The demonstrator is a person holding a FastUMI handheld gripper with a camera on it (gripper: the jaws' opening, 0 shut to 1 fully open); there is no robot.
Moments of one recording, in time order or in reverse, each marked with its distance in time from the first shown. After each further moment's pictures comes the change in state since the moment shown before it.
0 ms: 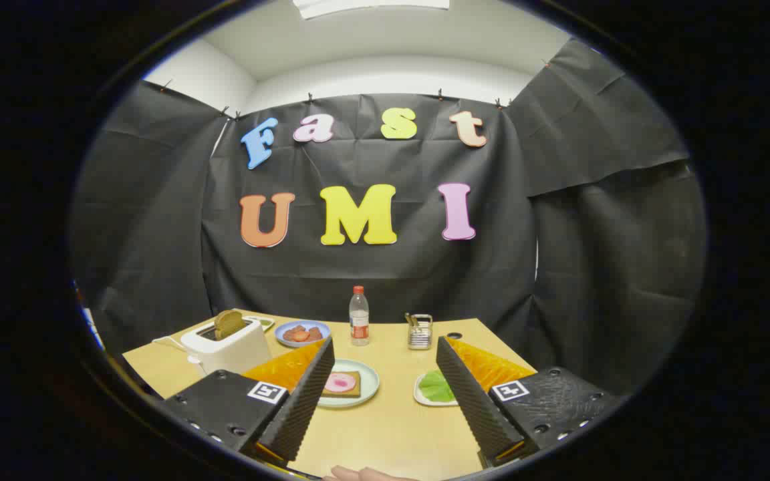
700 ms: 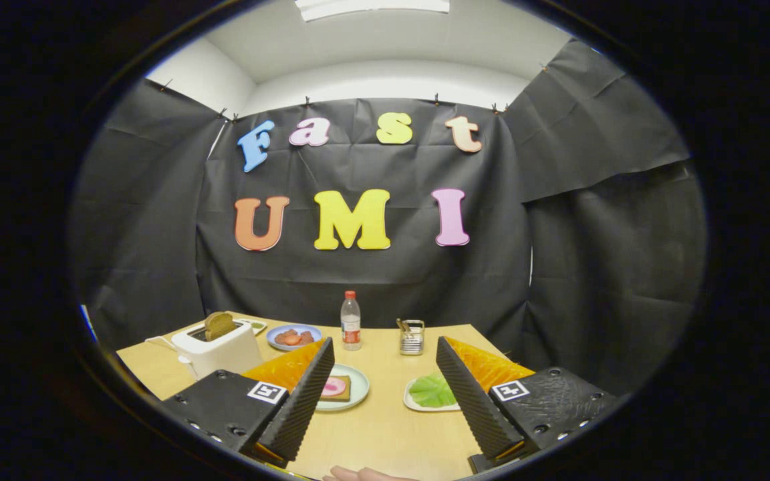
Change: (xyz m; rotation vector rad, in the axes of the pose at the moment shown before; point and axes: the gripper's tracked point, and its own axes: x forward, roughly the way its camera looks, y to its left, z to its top) arm 0.003 -0.009 0.003 -0.017 -0.026 -0.004
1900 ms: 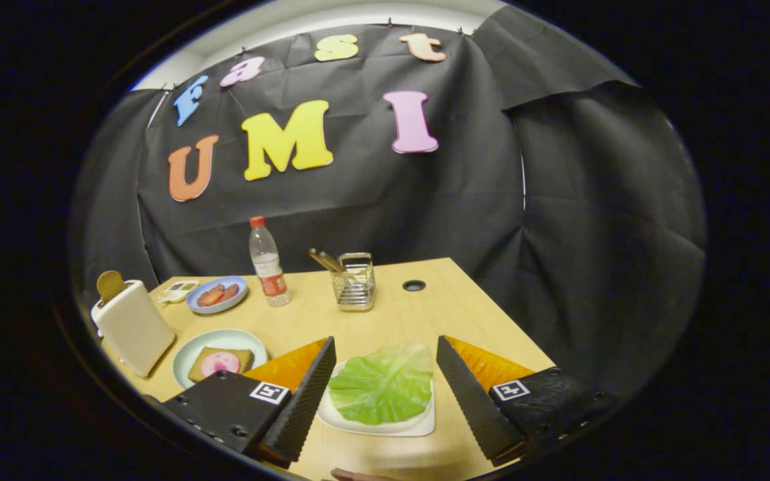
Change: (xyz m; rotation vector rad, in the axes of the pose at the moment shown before) arm 0.220 -0.149 -0.153 0.115 0.343 -0.080
